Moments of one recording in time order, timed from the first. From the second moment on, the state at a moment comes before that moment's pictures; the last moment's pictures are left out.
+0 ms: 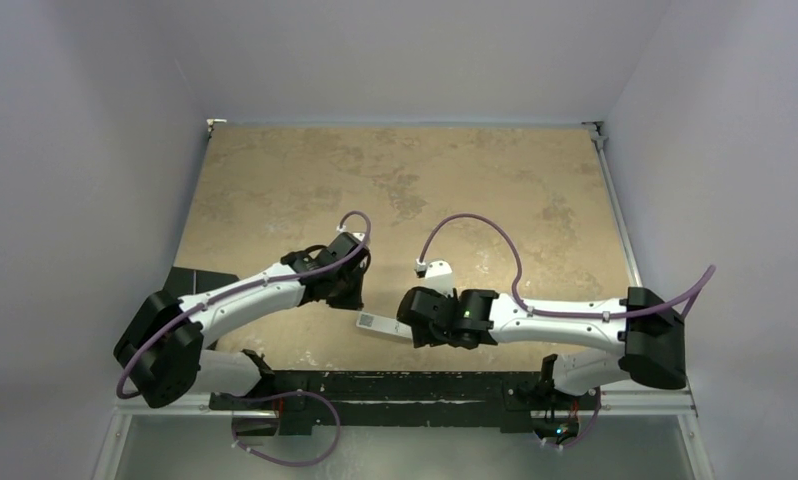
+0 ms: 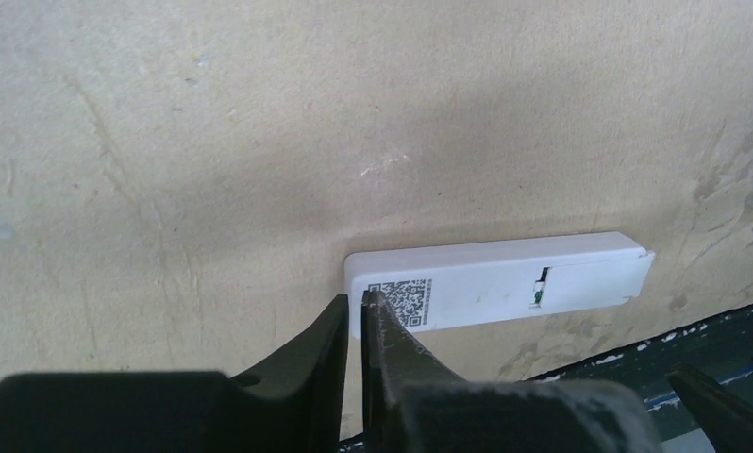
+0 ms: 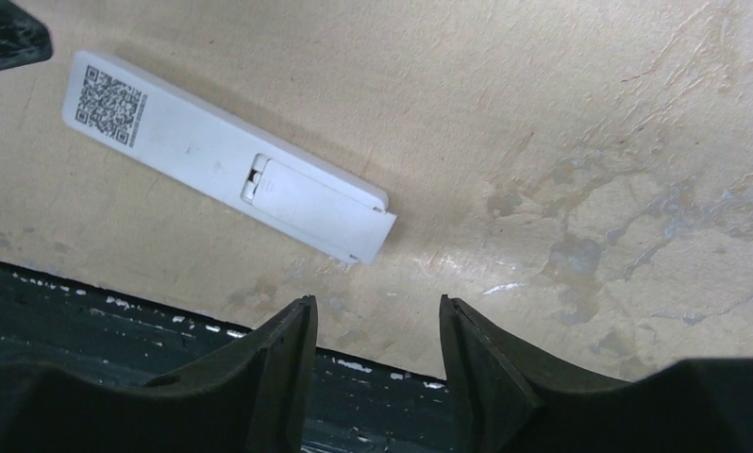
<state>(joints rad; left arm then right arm) -0.77 1.33 0.77 -0.56 -0.03 -0.63 1.28 1.35 0.89 -0.71 0.43 1.01</state>
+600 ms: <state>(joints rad) -0.77 1.29 0.75 -0.57 -0.10 -0.64 1.23 1.45 0.89 -0.65 0.40 1.07</state>
